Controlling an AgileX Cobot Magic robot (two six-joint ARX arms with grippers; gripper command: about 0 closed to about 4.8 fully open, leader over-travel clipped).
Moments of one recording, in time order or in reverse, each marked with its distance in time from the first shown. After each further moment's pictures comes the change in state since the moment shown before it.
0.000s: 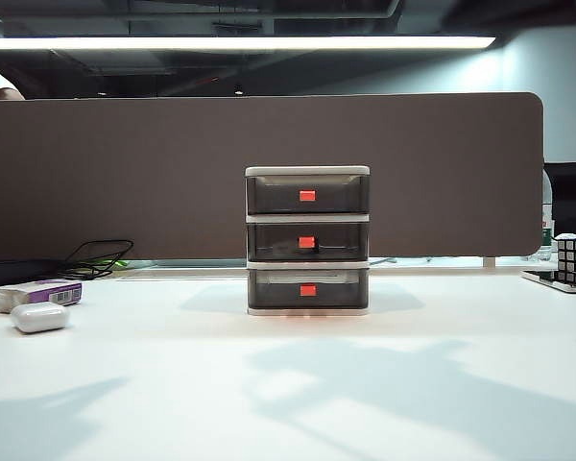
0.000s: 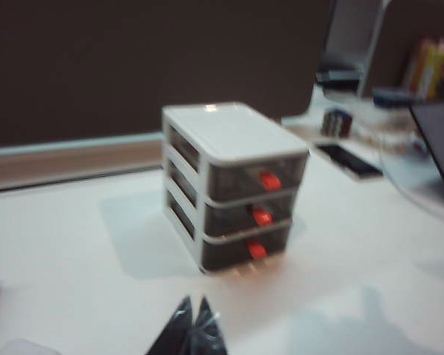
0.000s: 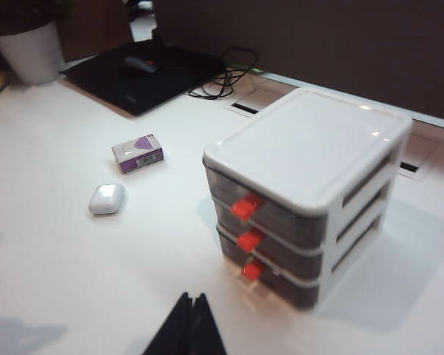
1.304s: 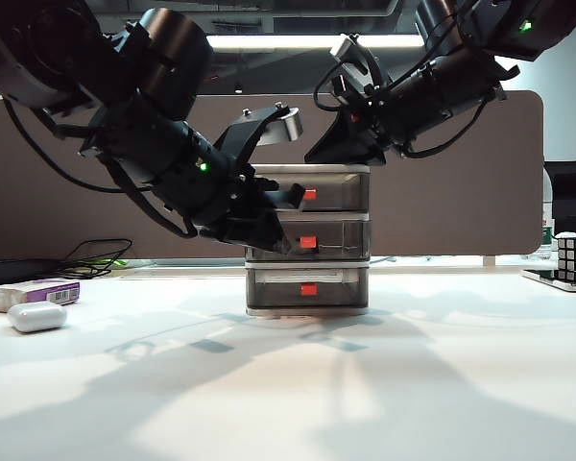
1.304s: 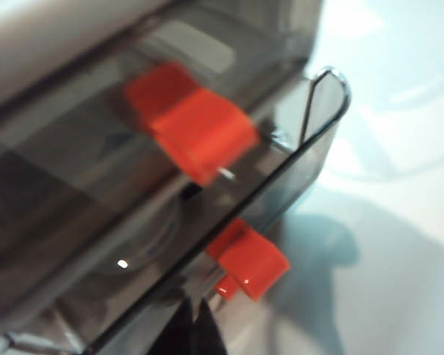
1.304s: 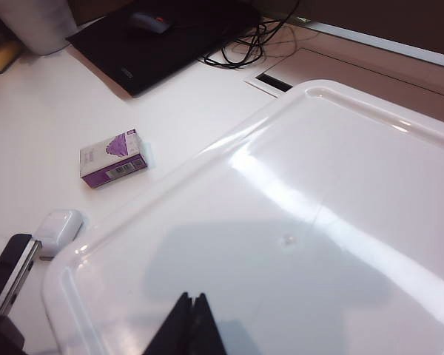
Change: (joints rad) left arm 0.024 1.608 0.644 0.469 0.209 0.238; right arm 0.006 0.979 0.638 0.143 -0.191 -0.029
